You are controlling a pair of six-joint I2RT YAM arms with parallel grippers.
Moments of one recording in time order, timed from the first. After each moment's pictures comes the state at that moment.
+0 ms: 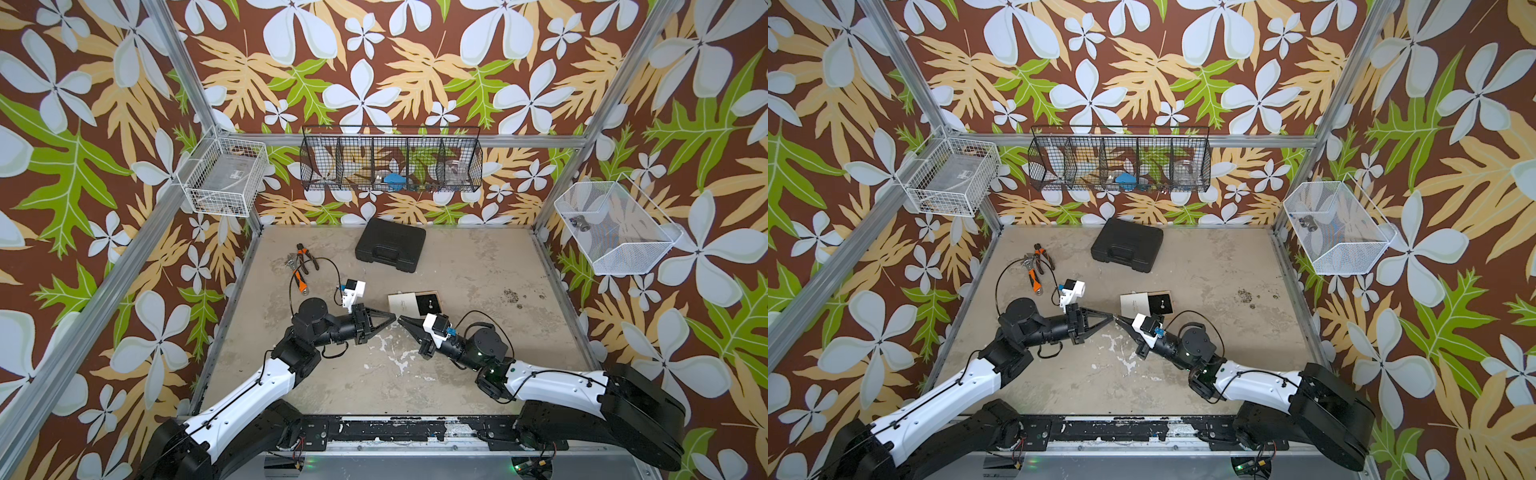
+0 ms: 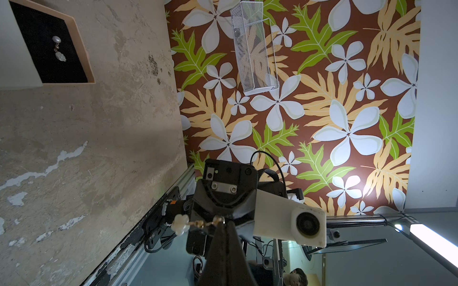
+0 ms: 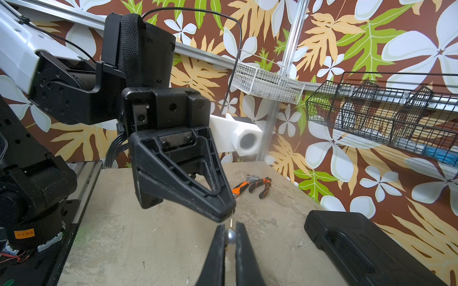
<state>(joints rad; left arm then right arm) -0.54 0.94 0.50 0.38 0.74 -1.38 0.91 1.23 0.37 1.02 -0.19 -0.18</state>
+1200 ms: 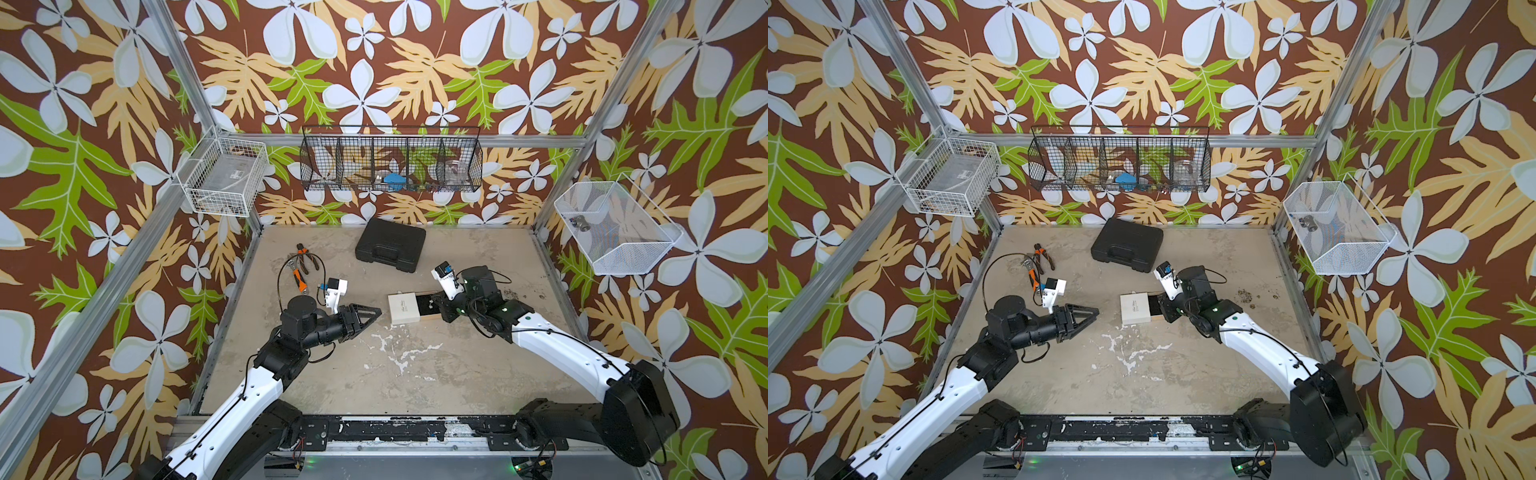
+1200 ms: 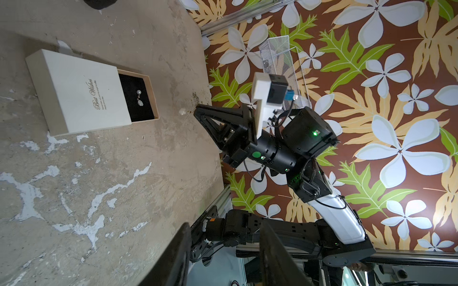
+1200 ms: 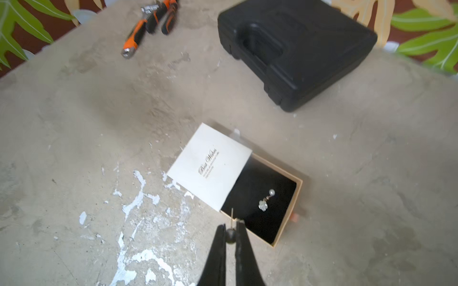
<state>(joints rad) -0.44 0.80 0.55 0.01 0.66 -1.12 0.50 1.34 0.88 -0.28 -0.17 -0.05</state>
